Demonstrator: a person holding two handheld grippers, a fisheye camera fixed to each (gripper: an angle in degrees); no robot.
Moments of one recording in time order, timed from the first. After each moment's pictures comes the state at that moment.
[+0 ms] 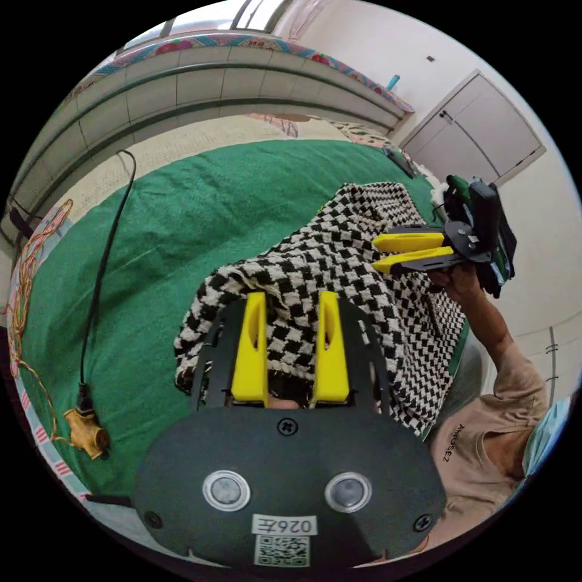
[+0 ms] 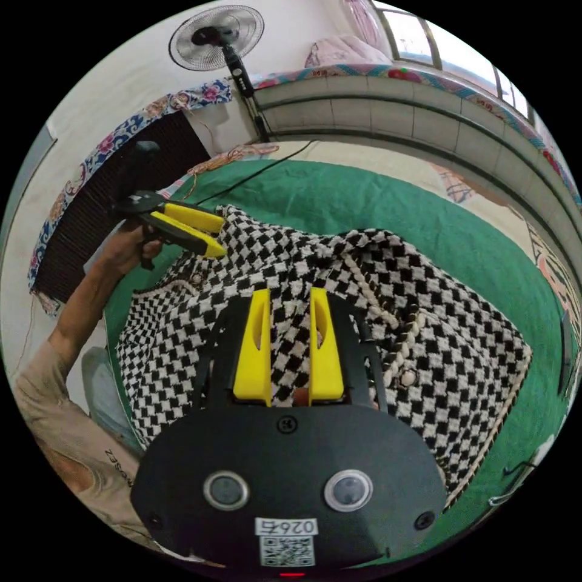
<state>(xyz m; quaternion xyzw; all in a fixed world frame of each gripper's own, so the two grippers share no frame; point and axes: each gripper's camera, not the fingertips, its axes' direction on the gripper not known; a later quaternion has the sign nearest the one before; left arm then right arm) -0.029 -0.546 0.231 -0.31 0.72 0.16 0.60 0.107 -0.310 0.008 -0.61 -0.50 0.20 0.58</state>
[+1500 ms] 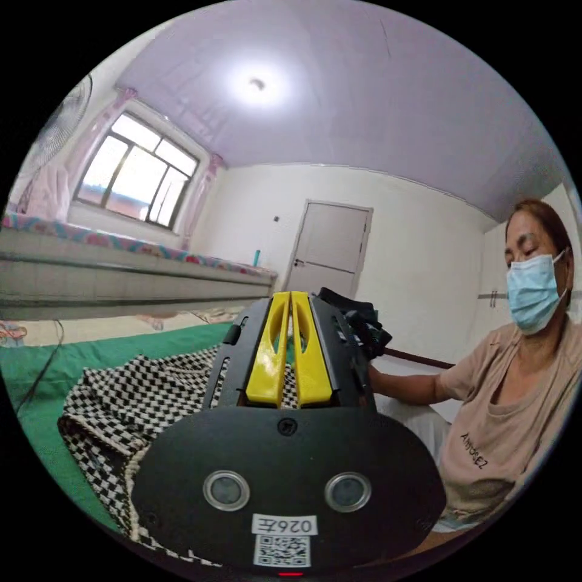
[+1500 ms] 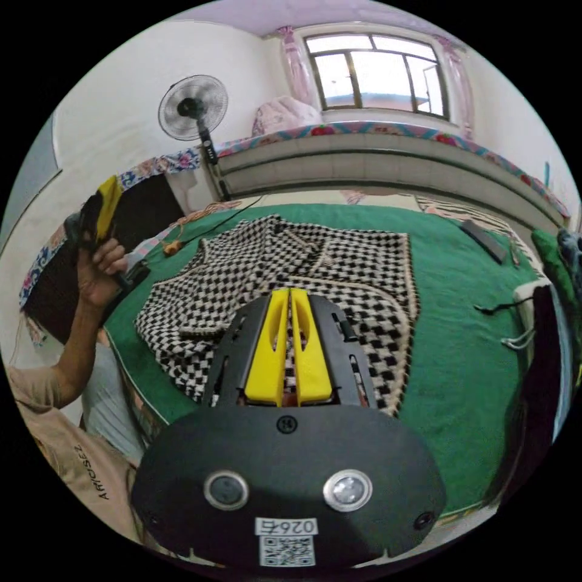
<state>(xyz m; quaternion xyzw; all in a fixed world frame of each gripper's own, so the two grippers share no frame) -0.209 -0.582 -0.137 0.12 0.86 -0.16 0.47 0.431 -0.349 -0.262 -0.56 -0.30 0.28 0.72</state>
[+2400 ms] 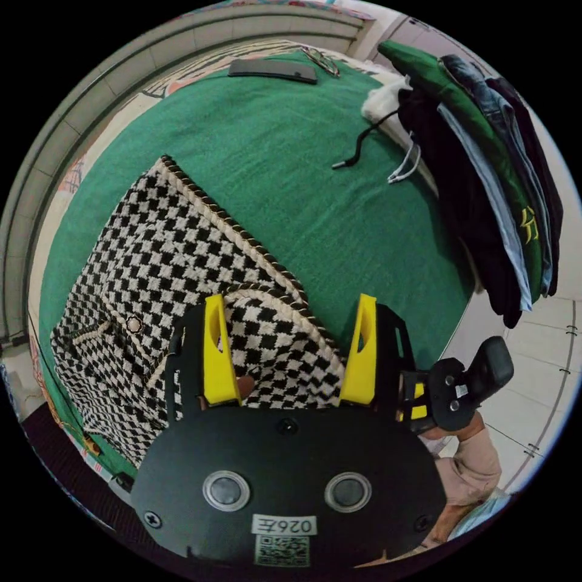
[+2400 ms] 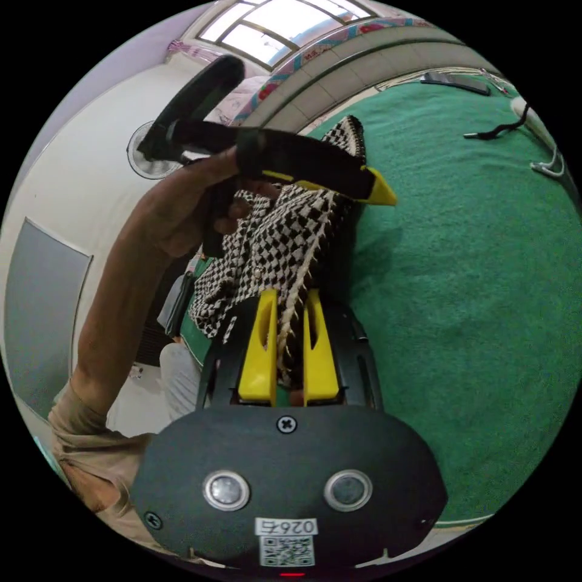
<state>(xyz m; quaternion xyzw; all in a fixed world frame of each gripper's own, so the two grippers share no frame) 0.245 -0.745 -0.477 -0.33 0.68 0.34 0.56 0.555 -0.229 -0.361 -0.57 -0.40 0.50 0.52</state>
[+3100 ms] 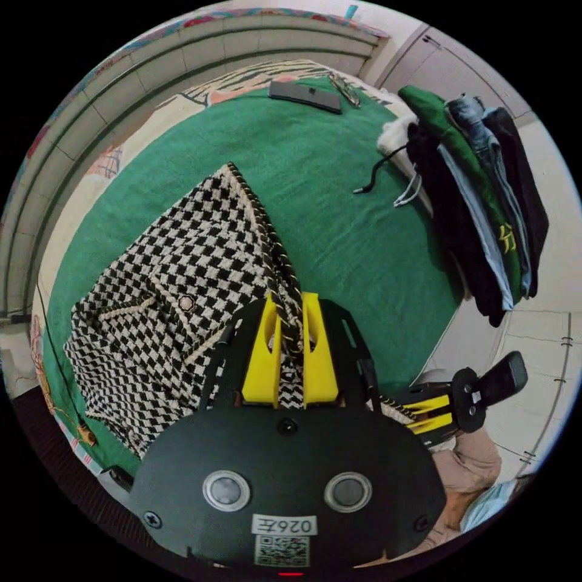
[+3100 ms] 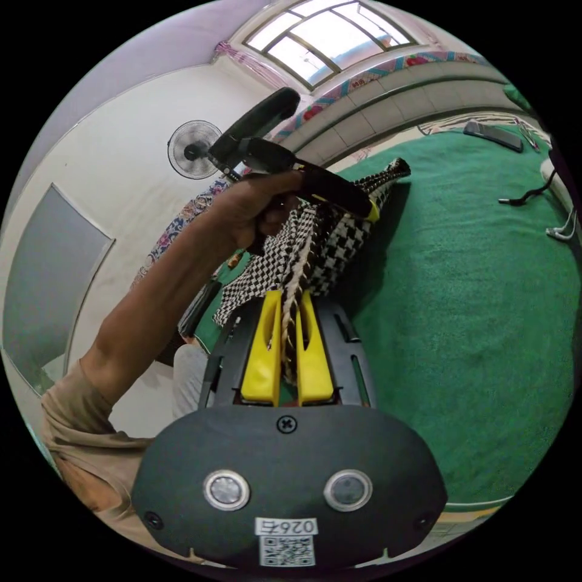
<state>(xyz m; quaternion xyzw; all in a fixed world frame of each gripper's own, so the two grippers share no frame) 0.173 -0.747 -0.393 -0.33 0.69 0.29 0.58 0.543 -0.327 -0.354 -0.51 -0.42 0.49 0.57</state>
